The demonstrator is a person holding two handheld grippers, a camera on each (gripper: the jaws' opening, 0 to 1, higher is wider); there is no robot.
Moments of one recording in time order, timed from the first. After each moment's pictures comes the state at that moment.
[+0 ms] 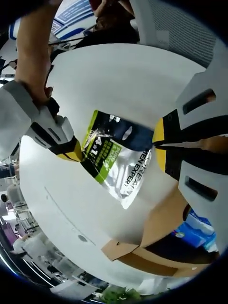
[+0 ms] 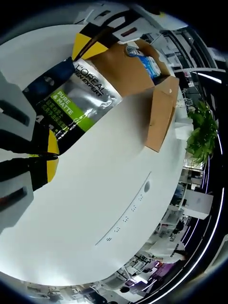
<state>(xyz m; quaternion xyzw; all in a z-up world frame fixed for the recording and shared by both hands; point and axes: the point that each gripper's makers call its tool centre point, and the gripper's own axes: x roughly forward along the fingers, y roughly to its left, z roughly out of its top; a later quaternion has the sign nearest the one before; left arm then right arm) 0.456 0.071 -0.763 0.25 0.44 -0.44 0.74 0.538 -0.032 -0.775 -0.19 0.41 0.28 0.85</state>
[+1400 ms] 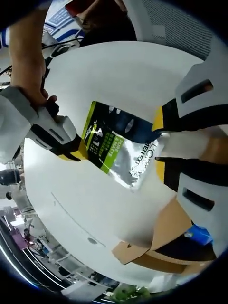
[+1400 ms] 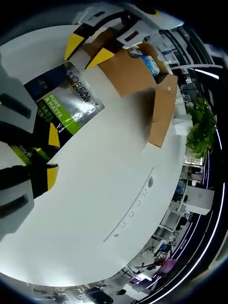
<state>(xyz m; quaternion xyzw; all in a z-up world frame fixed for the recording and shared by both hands) 0.453 0.058 -0.761 0.27 0.41 -0.45 0.75 0.525 -0.046 -0.775 -0.18 0.41 0.27 0.85</state>
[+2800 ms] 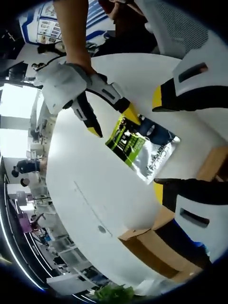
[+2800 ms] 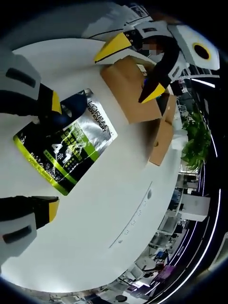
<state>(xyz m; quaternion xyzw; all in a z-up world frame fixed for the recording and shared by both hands) 0.459 0.056 -0.706 0.17 0.35 -0.46 0.80 0.470 -0.043 -0.772 -0.15 0.39 0.32 0.85</state>
